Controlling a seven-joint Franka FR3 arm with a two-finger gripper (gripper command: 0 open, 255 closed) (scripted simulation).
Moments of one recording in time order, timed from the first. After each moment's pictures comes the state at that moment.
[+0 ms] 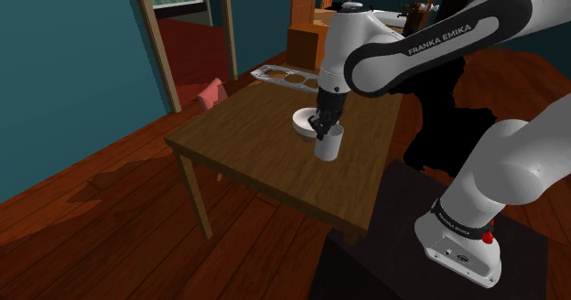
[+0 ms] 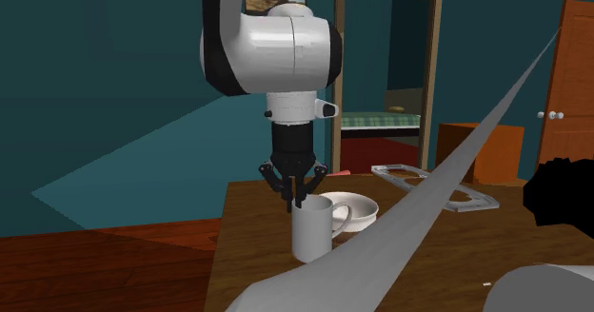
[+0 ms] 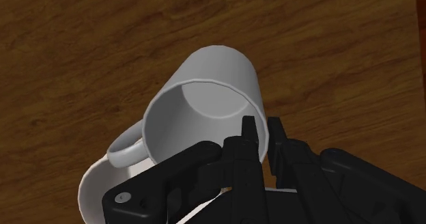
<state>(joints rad) 0.05 -0.40 0.27 -2.58 0.09 2.25 0.35</state>
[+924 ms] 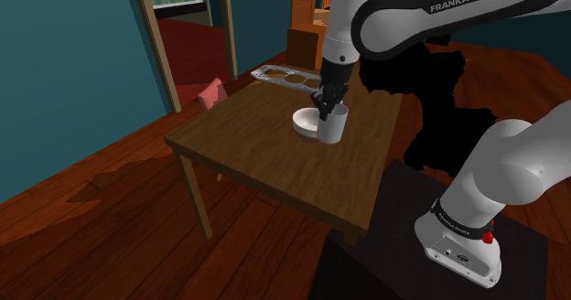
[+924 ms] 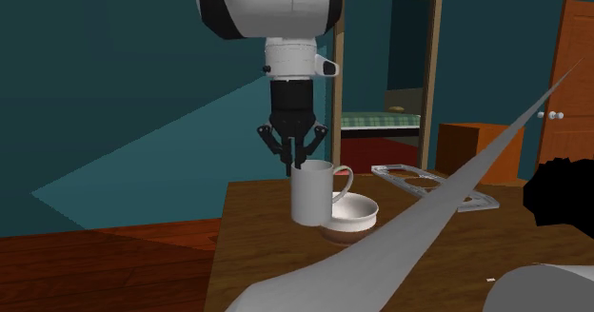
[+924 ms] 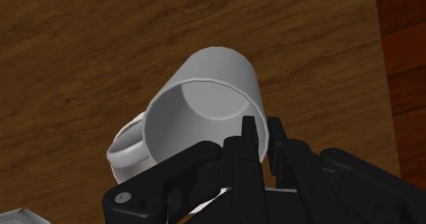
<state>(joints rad) 0.05 -0.48 0.25 -2.45 0.09 2.04 0.34</state>
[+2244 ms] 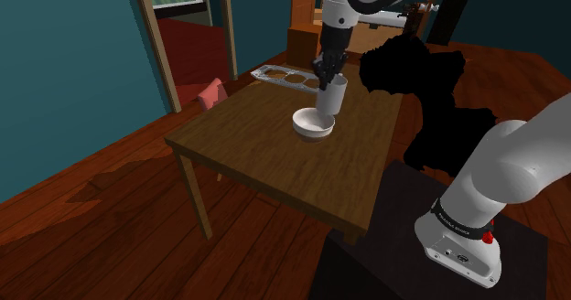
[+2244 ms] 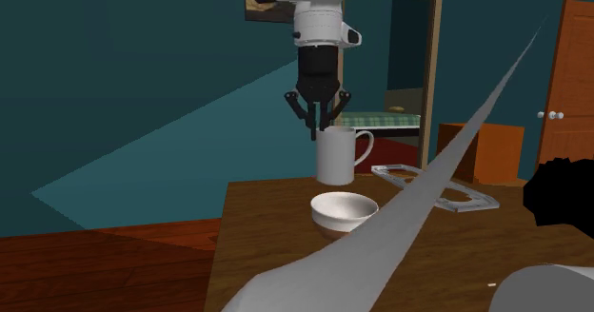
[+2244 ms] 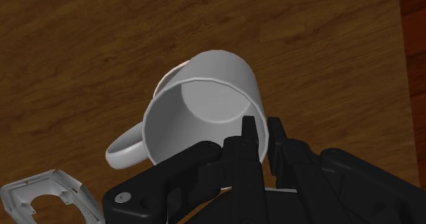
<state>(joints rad) 0.00 -0.39 0.17 -2.23 0.04 1.90 0.25</state>
